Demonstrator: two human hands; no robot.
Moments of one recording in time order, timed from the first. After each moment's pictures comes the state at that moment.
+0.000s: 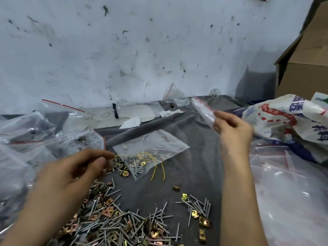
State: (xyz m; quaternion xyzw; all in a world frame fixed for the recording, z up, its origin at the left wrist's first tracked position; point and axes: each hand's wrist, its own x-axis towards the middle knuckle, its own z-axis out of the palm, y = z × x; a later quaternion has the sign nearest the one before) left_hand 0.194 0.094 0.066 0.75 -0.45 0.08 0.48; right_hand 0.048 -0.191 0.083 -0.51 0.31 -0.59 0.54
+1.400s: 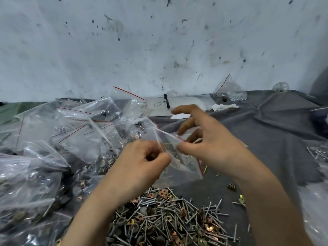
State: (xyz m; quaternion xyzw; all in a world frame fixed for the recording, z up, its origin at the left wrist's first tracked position) left_hand 0.169 0.102 0.093 0.81 -0.40 -0.04 0.43; right_hand 0.107 -0.059 0.109 -0.87 0.01 -0.19 0.46
